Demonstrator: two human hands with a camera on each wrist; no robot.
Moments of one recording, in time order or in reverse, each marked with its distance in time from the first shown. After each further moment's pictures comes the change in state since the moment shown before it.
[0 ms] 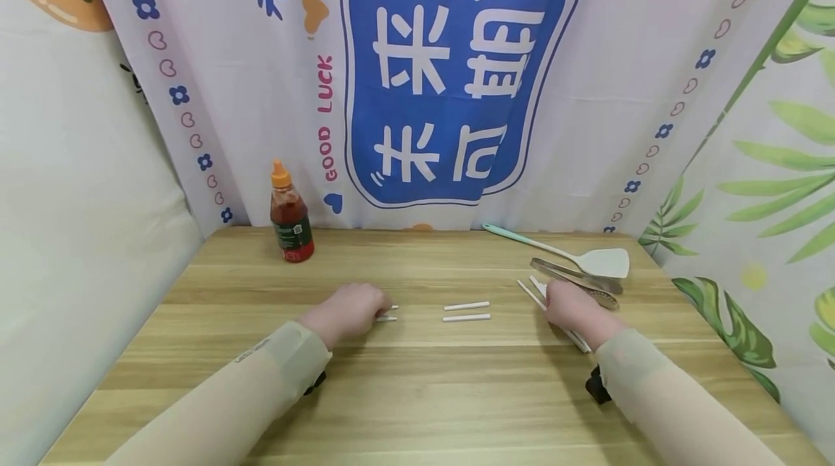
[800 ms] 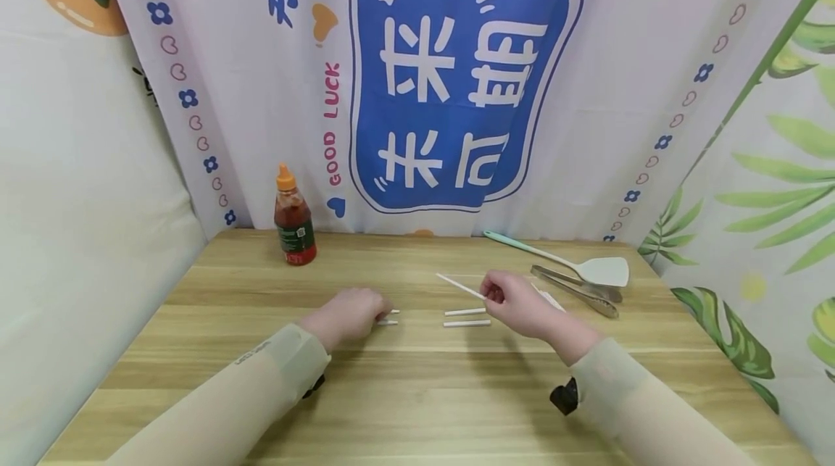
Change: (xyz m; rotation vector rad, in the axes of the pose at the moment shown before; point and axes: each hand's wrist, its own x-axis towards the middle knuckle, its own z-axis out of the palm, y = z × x) left_hand -0.007 -0.003 0.000 -0.019 0.017 0.014; right_hand -0.012 -0.095 -0.011 0.412 0.132 -0.450
